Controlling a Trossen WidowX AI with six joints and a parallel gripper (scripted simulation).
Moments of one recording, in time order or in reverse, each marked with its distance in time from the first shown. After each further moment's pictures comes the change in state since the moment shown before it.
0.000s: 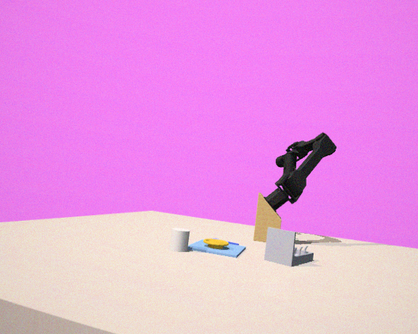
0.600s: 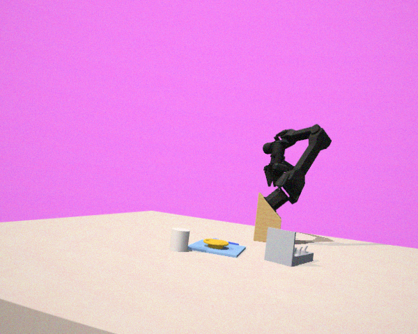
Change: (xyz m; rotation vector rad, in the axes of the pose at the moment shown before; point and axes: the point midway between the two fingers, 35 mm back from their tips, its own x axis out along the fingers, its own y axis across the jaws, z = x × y) arm -0.042 -0.023 -0.070 -0.326 0.083 0.090
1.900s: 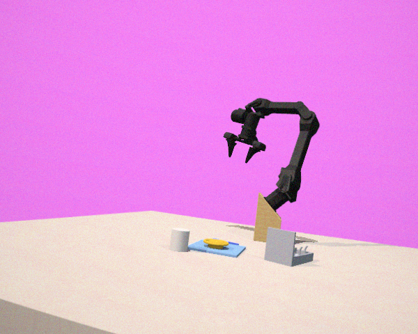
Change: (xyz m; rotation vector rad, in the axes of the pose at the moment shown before) arm -0.078 -0.082 -0.190 -0.919 0.088 0.175
